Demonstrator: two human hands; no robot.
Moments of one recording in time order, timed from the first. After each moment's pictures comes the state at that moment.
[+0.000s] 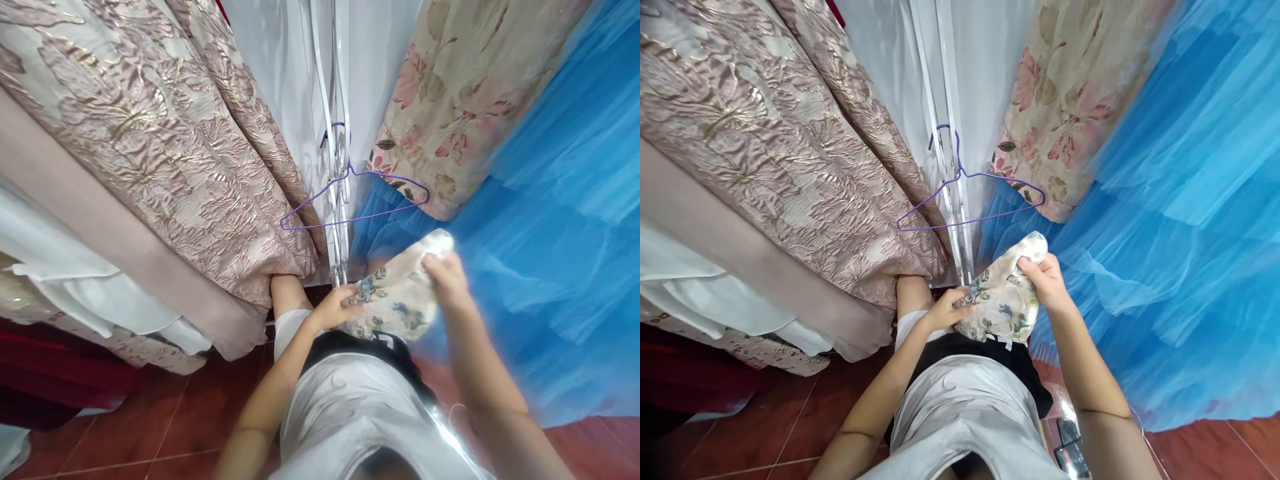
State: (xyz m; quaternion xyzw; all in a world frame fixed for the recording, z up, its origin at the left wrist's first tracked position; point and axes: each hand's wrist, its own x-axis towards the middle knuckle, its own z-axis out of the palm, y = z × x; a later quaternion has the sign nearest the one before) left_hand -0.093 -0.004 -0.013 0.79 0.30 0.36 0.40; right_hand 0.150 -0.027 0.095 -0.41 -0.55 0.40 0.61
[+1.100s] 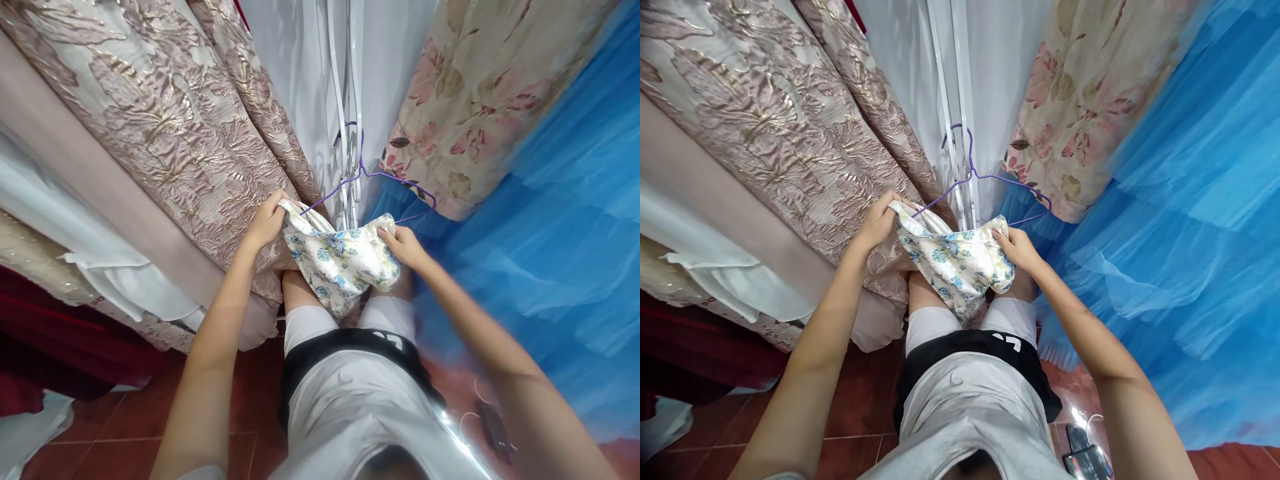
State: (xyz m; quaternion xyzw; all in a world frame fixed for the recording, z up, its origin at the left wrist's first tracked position) left_hand -0.233 0.094 0.140 0.78 0.44 0.45 0.08; right_hand 0.125 0.089 0.060 -0.46 -0.73 0.24 0.44
